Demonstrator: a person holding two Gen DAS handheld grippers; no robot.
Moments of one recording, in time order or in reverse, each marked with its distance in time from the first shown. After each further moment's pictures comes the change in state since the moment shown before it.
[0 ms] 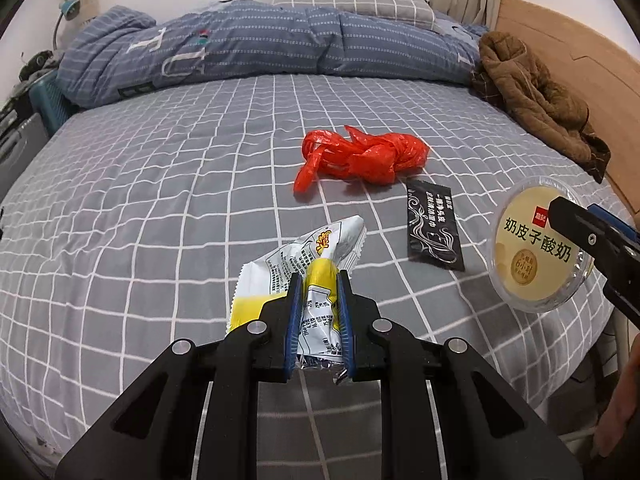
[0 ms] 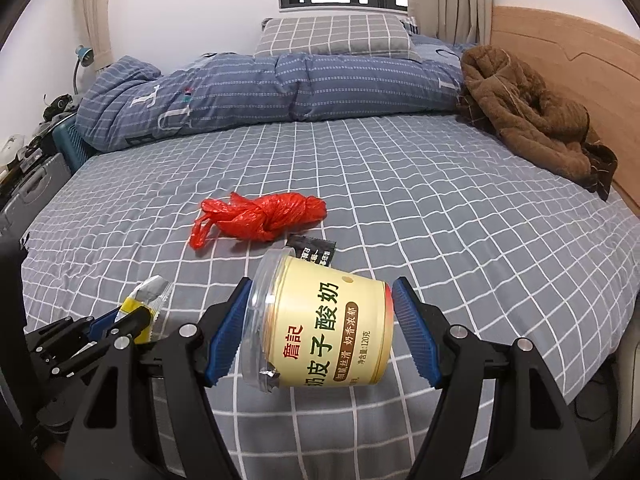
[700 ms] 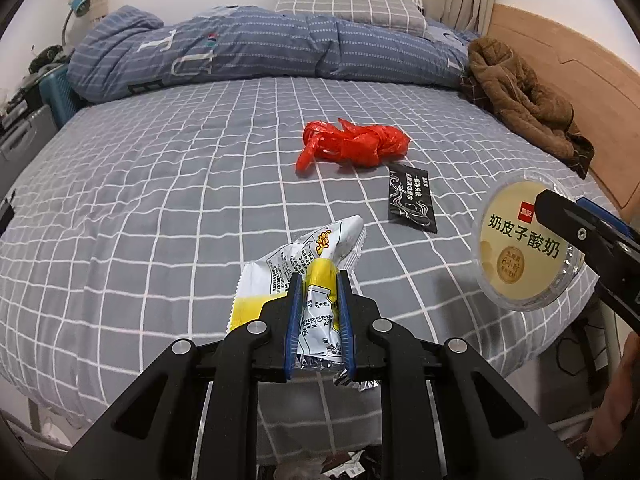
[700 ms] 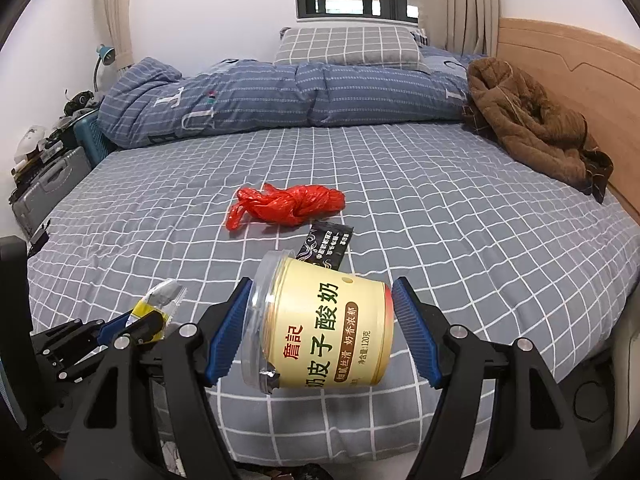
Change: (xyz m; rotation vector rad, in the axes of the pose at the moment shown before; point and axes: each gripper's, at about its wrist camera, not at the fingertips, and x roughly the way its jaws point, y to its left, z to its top) left arm -0.056 0.001 -0.042 -0.015 -0.018 -0.020; right arm -0.058 0.015 -0.027 -0.025 -0.027 0.036
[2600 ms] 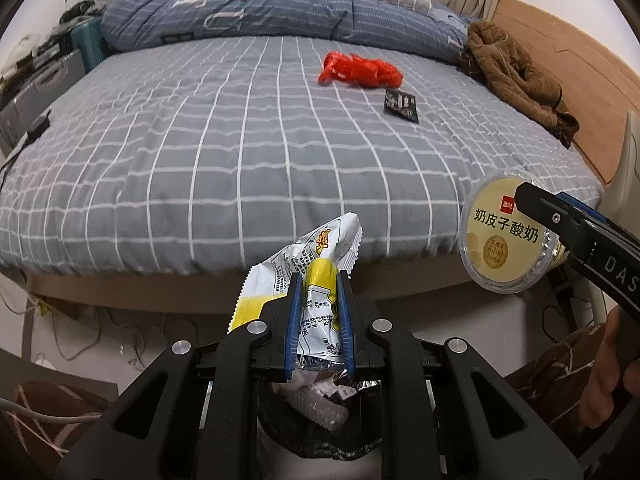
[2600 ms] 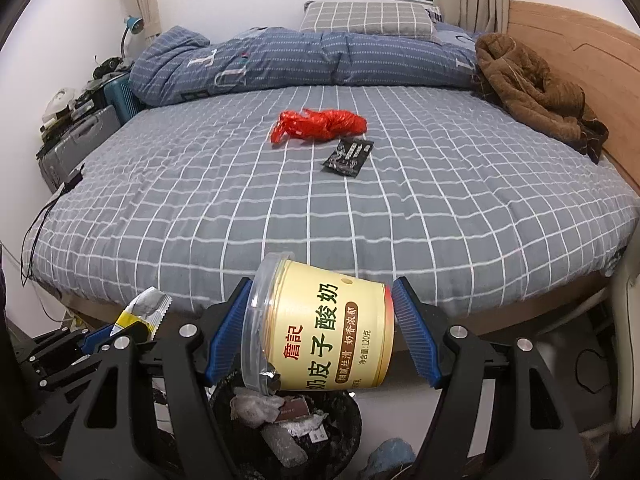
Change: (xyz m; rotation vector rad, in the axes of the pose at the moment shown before) left arm -0.097 0.013 -0.147 -0.074 0.102 -0.004; right arm -0.085 0.020 -0.114 -0.036 0.104 0.049
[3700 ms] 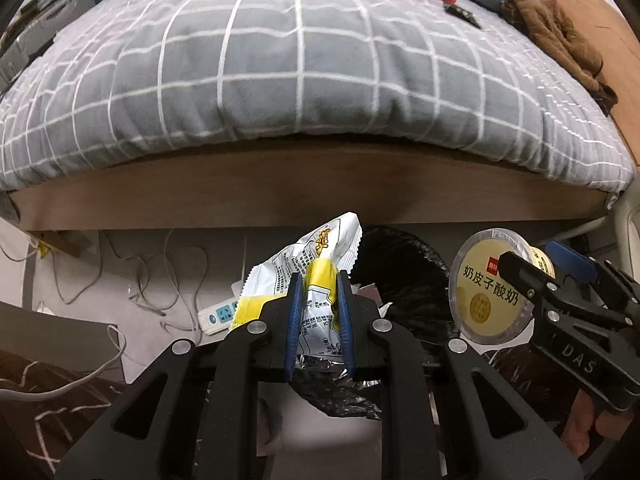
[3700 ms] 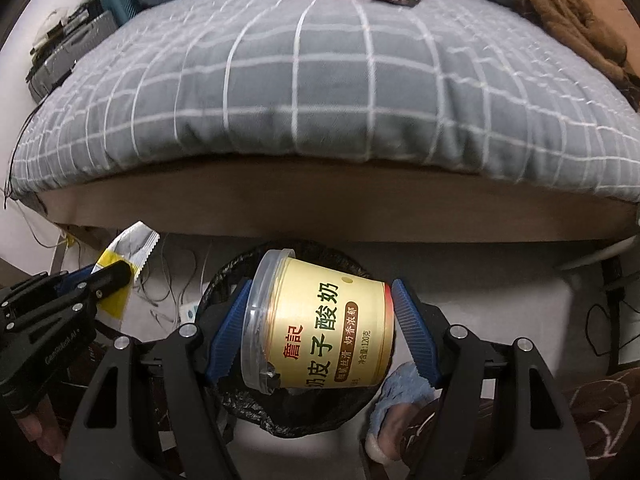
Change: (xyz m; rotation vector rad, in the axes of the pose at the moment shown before) left arm 0.075 0.049 -0.069 -0.065 0.231 0.056; right arm 0.095 0.039 -0.108 -0.059 0.355 0.022
